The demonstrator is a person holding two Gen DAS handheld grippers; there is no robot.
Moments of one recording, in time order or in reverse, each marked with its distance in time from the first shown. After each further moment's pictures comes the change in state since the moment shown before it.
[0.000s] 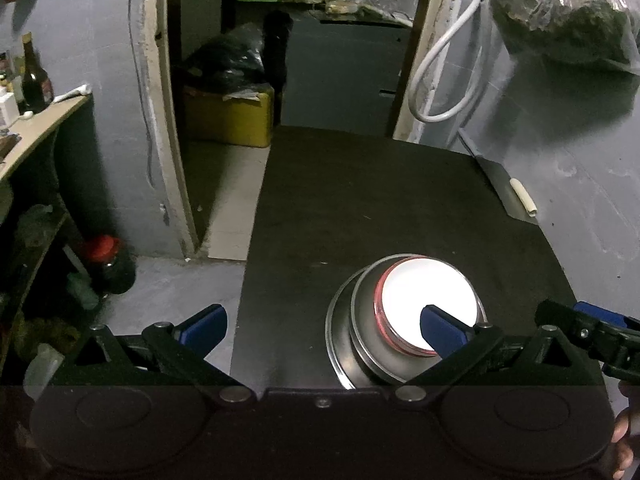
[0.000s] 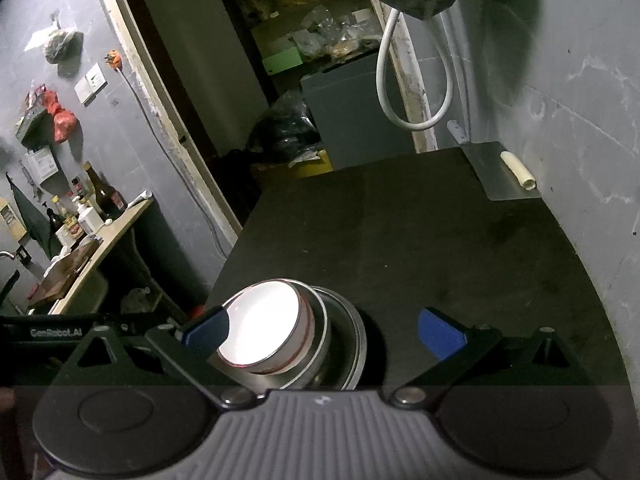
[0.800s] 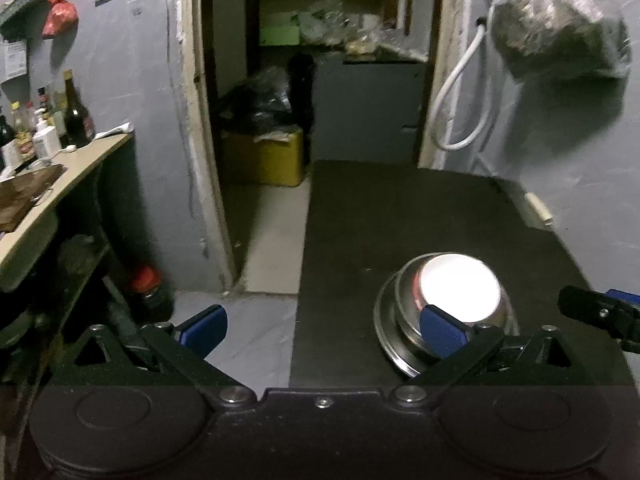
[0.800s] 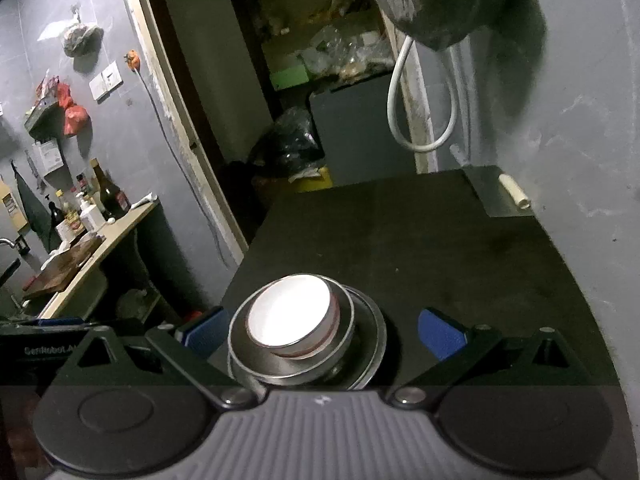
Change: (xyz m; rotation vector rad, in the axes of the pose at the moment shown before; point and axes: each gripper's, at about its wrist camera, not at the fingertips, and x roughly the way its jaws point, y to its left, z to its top) left arm -0.058 0.022 -0.038 0.040 -0.140 0.065; right arm -0.040 0.043 -0.023 -0.053 -0.073 -0.044
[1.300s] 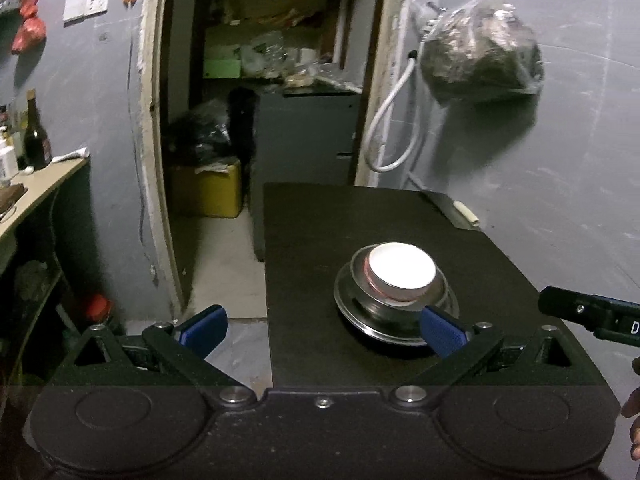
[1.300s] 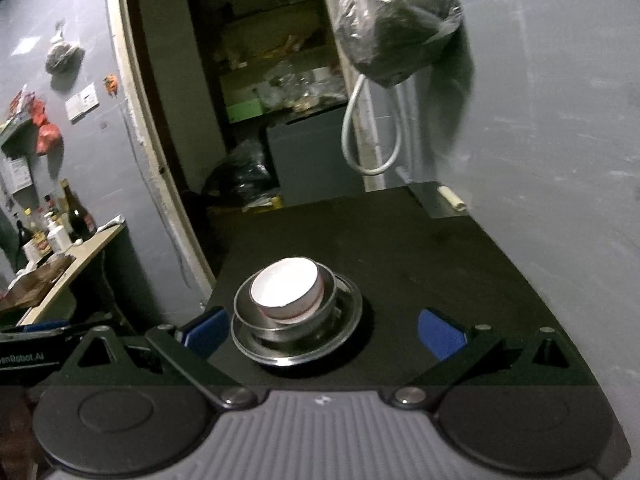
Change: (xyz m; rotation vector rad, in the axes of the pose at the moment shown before) left arm -0.059 0.031 -0.047 0.064 -0.108 -0.199; right arm -0.083 0.047 -0.060 0.045 -0.115 -0.182
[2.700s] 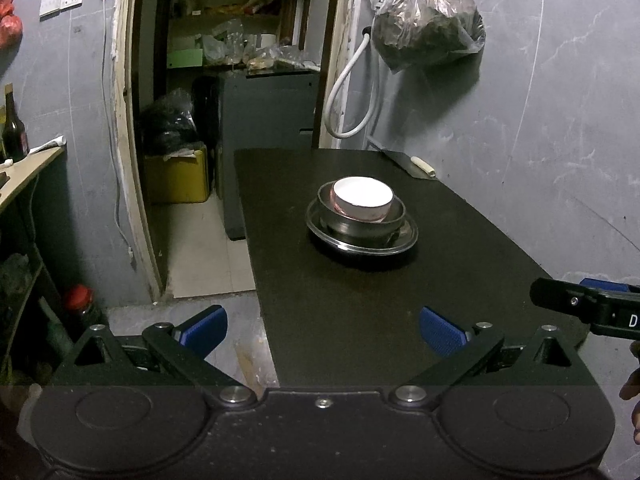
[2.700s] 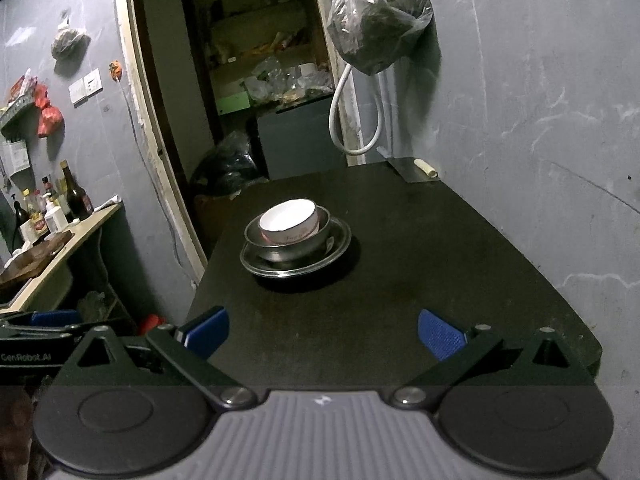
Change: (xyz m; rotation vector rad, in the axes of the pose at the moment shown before) left arm -0.051 0.006 -0.074 0.063 0.048 -0.099; right arm -0.073 0.013 -0.079 -0.011 0.016 -0.049
